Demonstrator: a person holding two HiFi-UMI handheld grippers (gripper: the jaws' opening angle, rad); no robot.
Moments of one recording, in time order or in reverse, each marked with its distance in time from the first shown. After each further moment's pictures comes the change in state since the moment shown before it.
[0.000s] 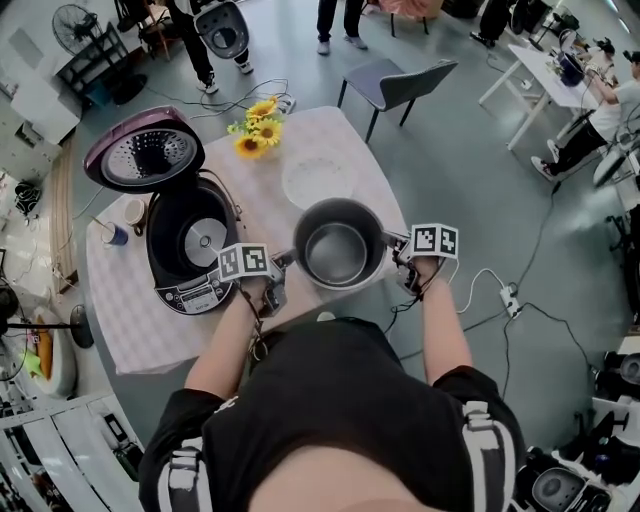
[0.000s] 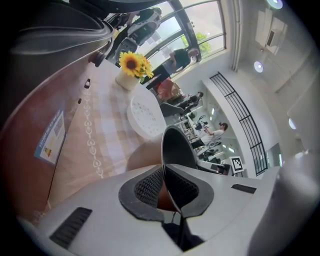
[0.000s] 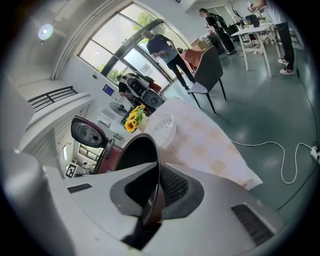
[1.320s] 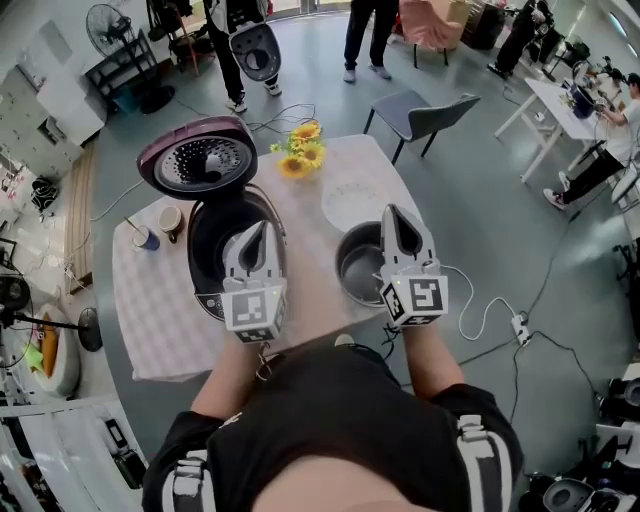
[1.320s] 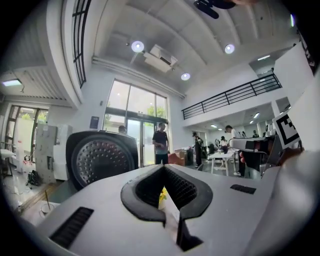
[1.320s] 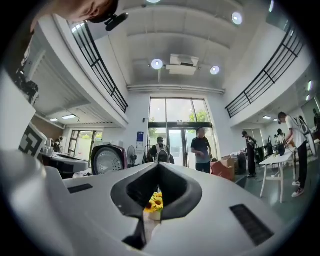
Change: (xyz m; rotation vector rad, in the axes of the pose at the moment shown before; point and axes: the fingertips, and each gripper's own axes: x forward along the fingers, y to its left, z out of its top) left arm -0.240 -0.120 0.124 0.909 -0.877 0.436; right arm -0.094 0.313 0.075 -0.824 -0.964 -0.102
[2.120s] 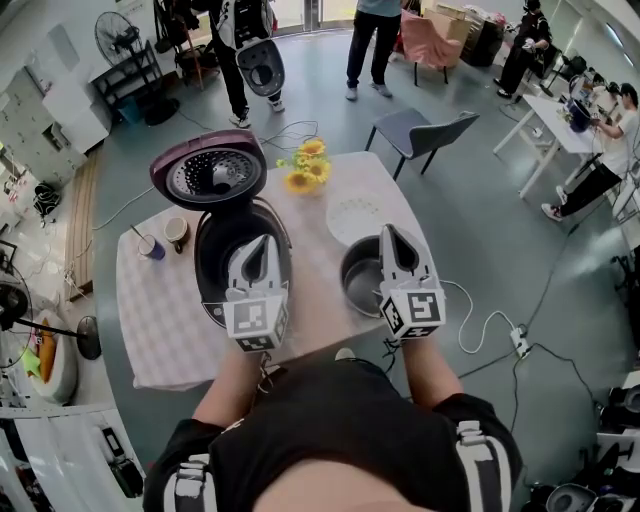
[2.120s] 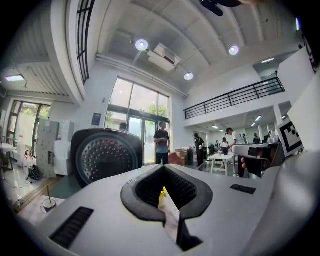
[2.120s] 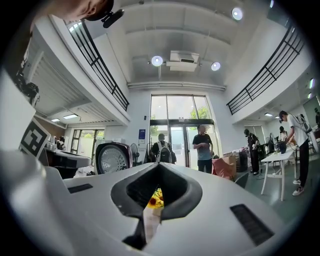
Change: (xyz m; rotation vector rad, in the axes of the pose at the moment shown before) left arm -0.013 0.016 0.004 -0.043 0.011 0.012; right arm -0.006 0.019 -0.007 0.019 0.040 0.020
